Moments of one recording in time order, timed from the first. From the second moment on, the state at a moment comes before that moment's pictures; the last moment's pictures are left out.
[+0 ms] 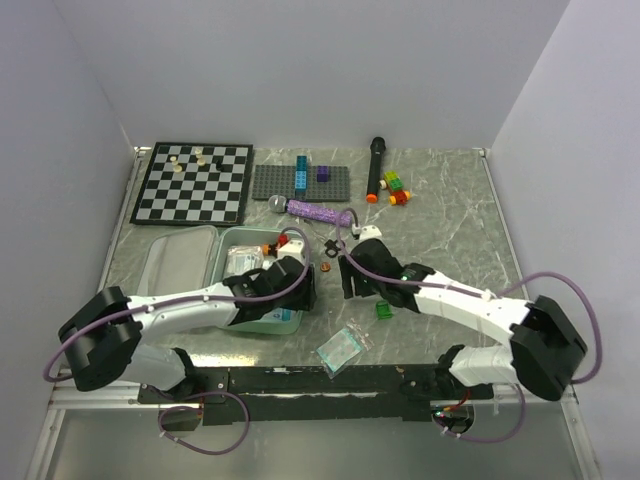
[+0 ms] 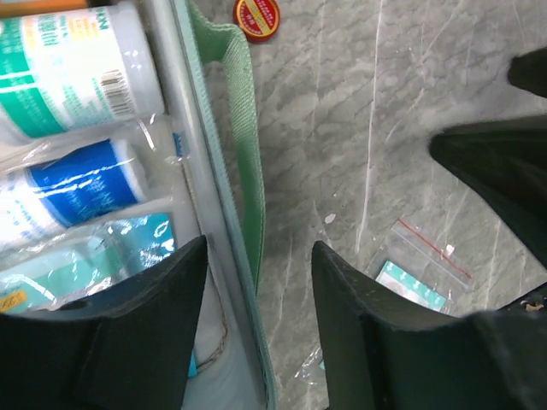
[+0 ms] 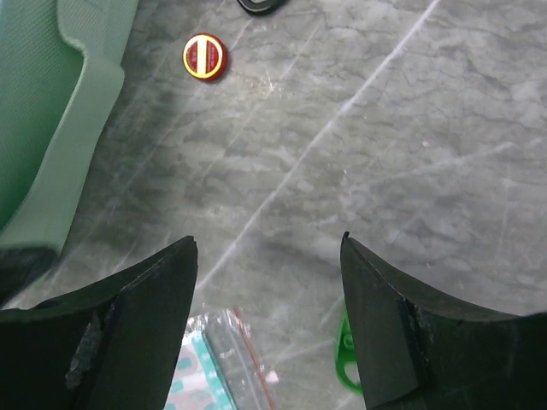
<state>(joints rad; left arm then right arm) -0.99 1.35 0.70 -0.13 -0.24 -0.70 0.80 1.22 0.69 -0.31 0.24 0.46</state>
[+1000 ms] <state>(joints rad) -1.00 0.56 0.62 -0.60 -0.77 -1.00 0.79 1.87 1.16 -0.31 0.22 0.41</state>
